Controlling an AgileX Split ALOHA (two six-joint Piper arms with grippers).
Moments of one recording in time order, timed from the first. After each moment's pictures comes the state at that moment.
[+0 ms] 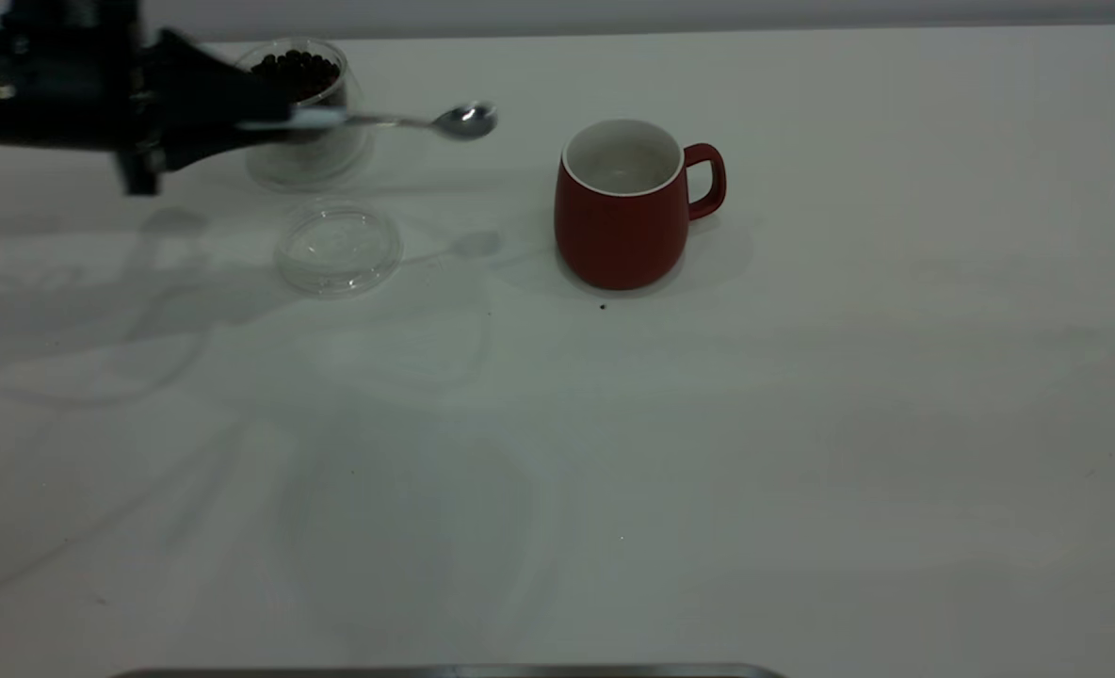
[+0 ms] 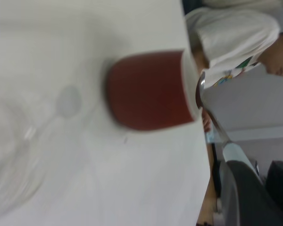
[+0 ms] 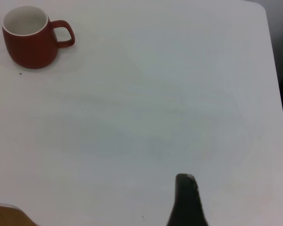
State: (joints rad) left arm 0.21 2.44 -1.26 -1.46 1.13 1.33; right arm 0.00 -0.02 -0.47 0.07 1.13 -0.15
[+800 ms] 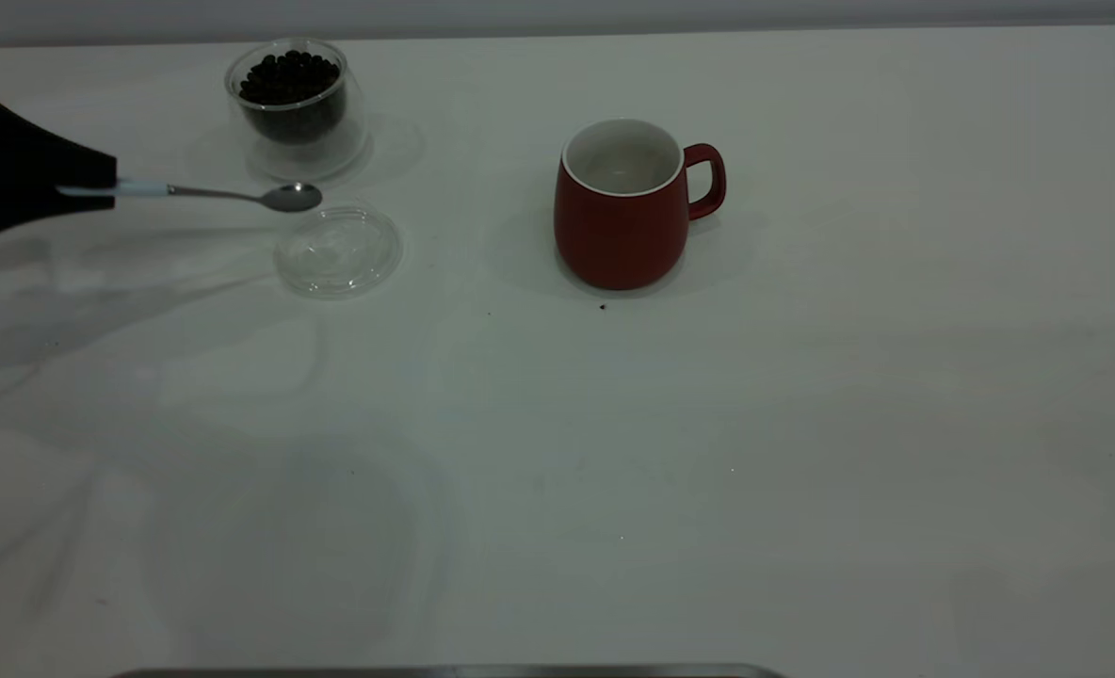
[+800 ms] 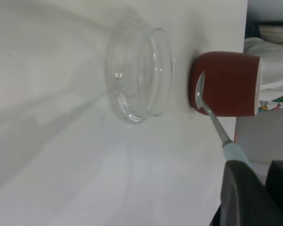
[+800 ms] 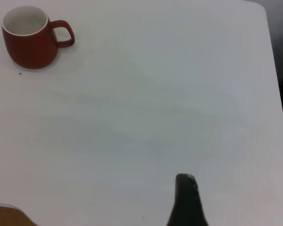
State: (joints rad) left arm 0.44 2.45 -1.26 -1.28 1.08 1.16; right arm 0.00 -0.02 -0.47 0.07 1.13 -0.15
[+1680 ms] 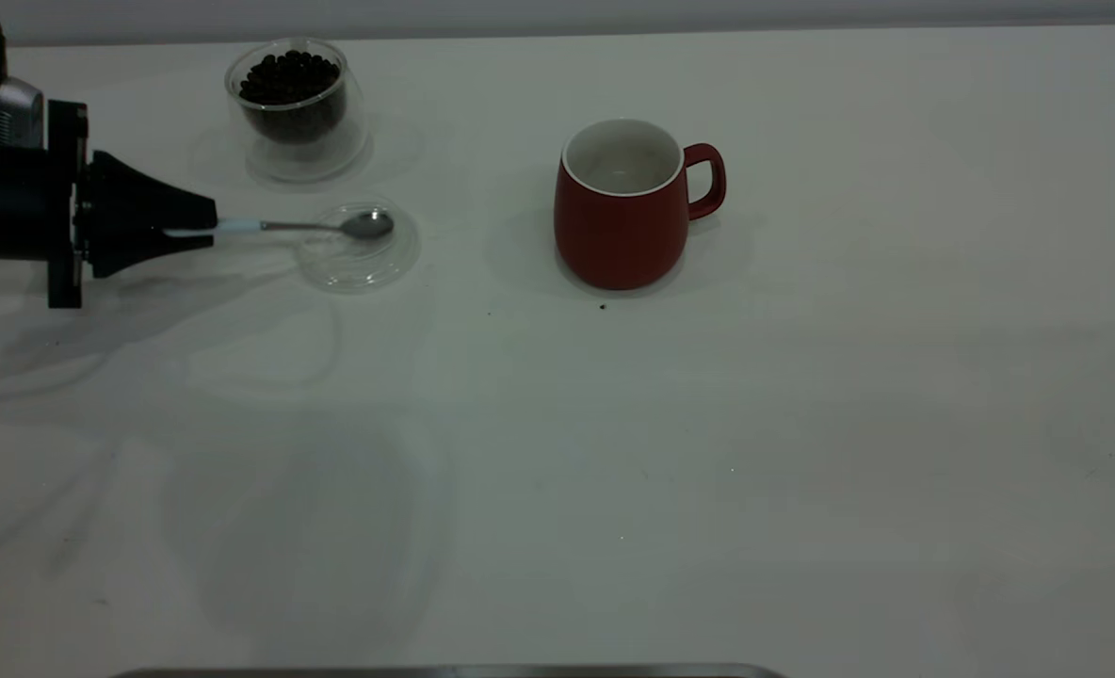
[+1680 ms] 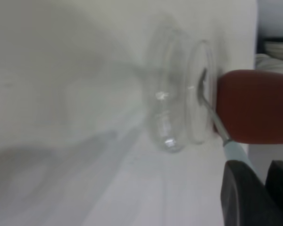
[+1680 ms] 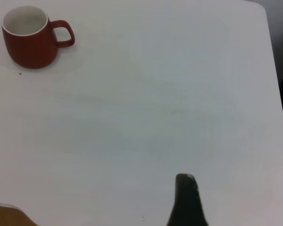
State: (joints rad) left arm 0.34 2.57 -1.26 -1.48 0.99 1.29; right arm 0.00 -0.02 -0.47 0.07 1.13 -0.15
